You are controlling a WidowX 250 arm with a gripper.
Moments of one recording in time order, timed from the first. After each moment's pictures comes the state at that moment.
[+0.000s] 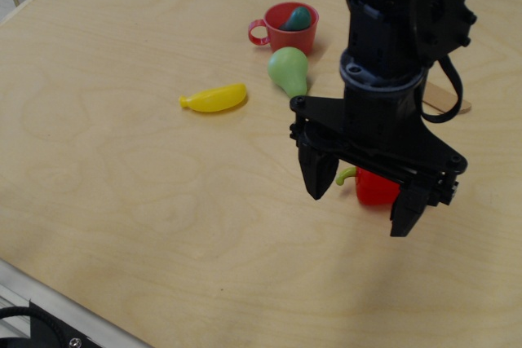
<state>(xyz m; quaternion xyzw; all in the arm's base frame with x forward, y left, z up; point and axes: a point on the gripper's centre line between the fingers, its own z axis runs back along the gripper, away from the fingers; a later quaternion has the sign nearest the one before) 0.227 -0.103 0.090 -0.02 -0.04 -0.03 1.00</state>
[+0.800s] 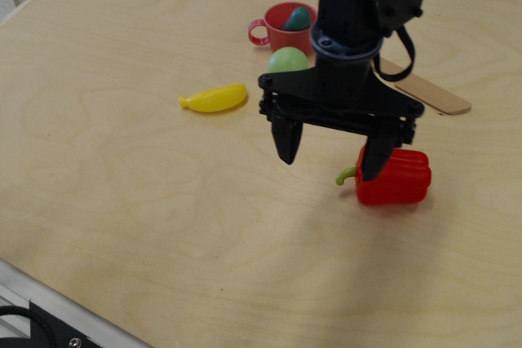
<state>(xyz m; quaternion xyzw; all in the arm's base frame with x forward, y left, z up) 0.261 -0.066 0.081 0.01 -0.07 0.12 0.99</state>
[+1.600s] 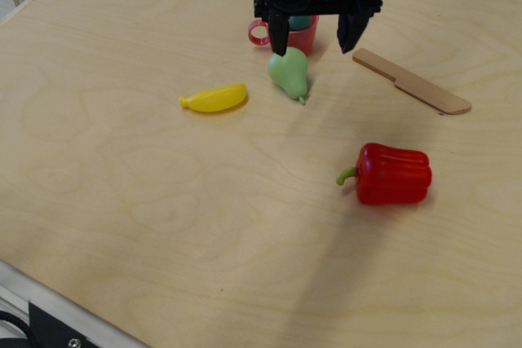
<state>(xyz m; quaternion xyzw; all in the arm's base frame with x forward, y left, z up) 0.365 0.009 0.096 0.05 -0.13 0.32 0.94</state>
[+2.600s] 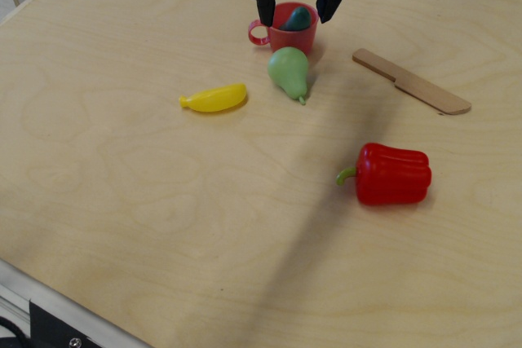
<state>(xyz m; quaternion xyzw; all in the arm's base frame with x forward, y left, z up) 0.423 0.052 0.076 0.07 -0.19 0.33 0.92</state>
